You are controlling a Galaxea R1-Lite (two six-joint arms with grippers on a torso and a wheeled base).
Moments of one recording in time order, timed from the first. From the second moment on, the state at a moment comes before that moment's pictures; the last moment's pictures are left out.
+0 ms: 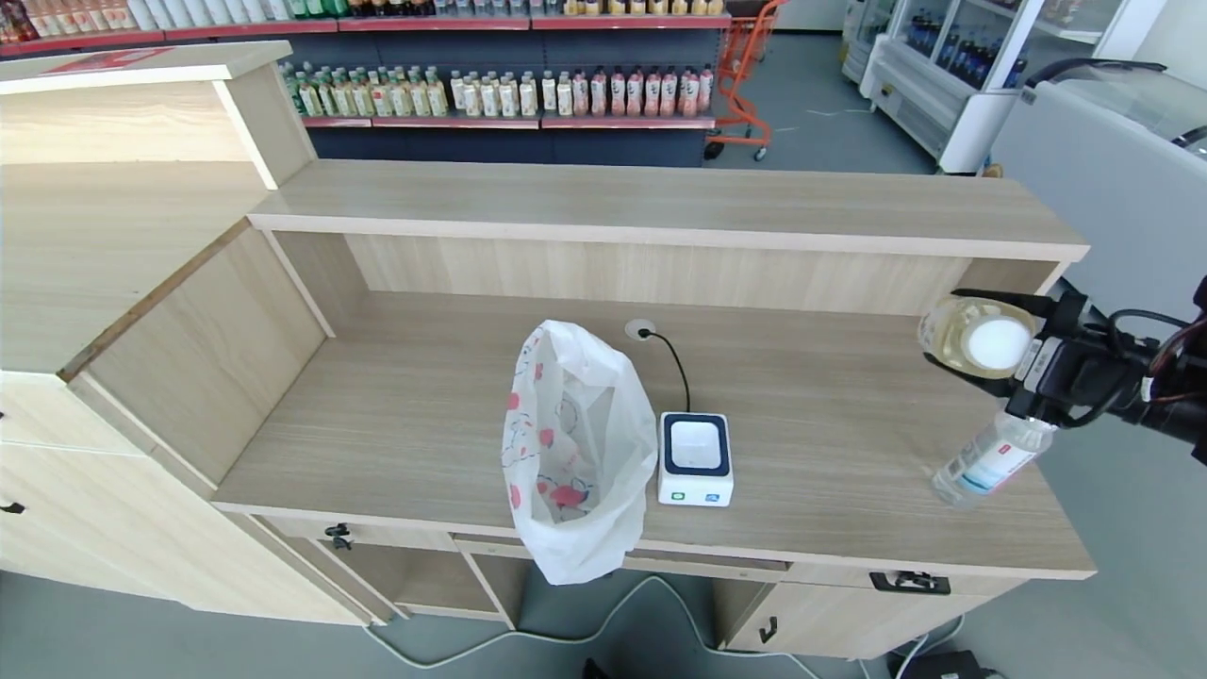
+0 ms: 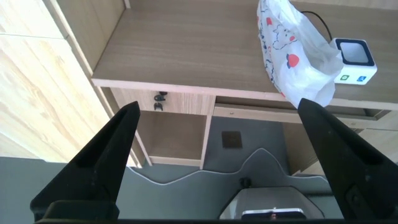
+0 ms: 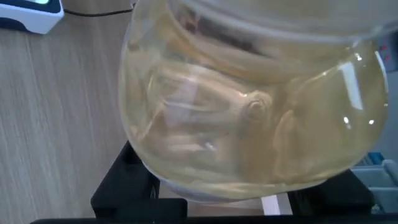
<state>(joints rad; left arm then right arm) -0.01 0.00 0.00 0.01 -0.05 -0.04 -0.17 1.75 -0.74 -0.97 0.82 -1.37</state>
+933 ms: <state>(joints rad) -0.01 0.00 0.00 0.01 -0.05 -0.04 0.01 2.02 -0.70 -1.12 0.87 -1.56</state>
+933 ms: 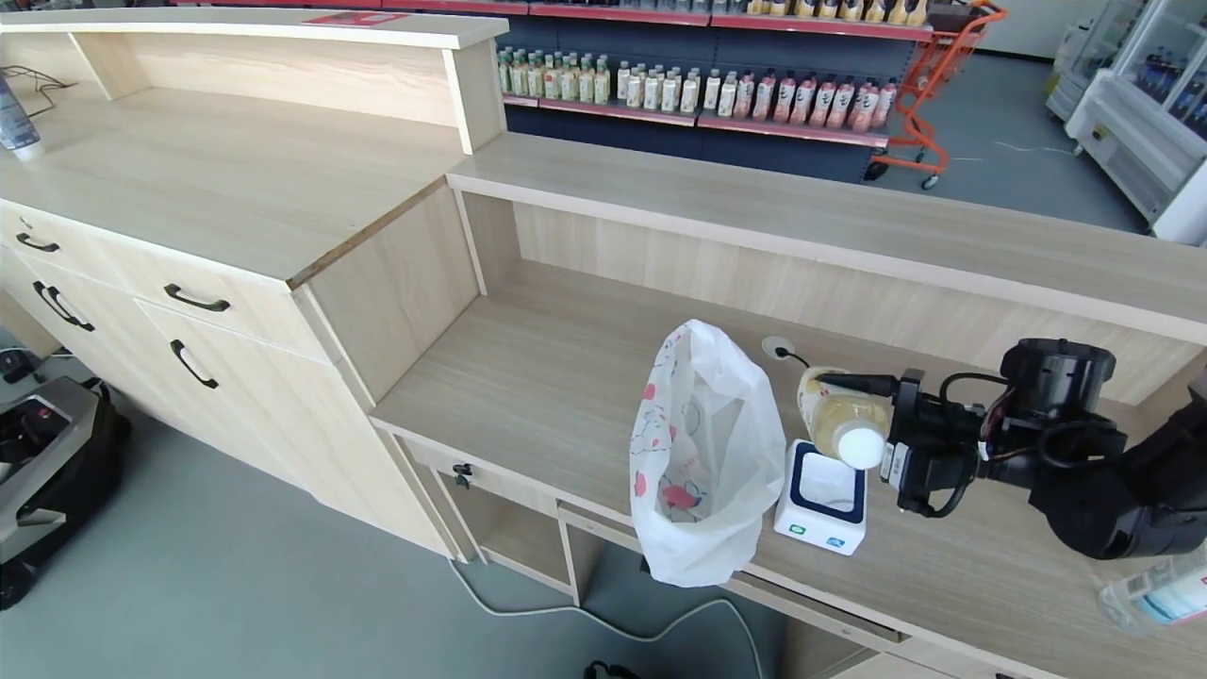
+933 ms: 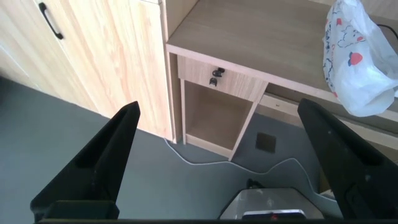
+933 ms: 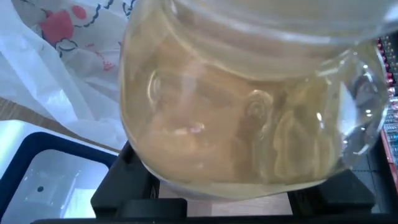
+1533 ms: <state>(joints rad) -0.01 0.00 0.00 0.01 -0.05 -0.04 -0.04 2.04 -0.70 -1.03 0.89 -1.64</state>
